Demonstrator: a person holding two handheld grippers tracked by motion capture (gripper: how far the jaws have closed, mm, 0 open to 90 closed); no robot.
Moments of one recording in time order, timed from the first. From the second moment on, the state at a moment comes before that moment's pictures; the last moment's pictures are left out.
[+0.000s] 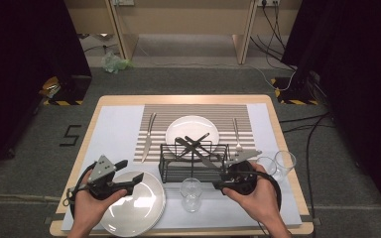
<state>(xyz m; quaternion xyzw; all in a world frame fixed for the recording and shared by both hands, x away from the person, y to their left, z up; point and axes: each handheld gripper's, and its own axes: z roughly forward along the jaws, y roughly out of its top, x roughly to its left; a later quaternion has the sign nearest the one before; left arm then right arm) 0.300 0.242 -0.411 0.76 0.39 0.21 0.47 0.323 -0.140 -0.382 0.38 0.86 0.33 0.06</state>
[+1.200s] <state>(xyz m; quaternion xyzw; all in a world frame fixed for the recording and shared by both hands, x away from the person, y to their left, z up) 0.288 0.201 -0.401 0.78 0.34 0.17 0.50 0.324 -0.141 -0.383 0.38 0.87 0.32 0.06</state>
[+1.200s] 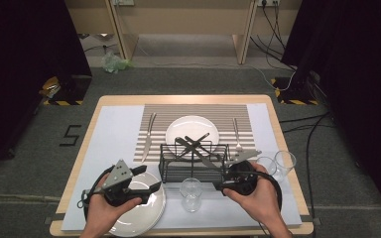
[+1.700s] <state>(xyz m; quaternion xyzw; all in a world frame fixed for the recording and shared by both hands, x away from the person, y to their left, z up) 0.288 0.184 -0.400 0.79 0.32 0.15 0.50 0.324 -0.141 -0.383 0.38 0.87 0.31 0.07</state>
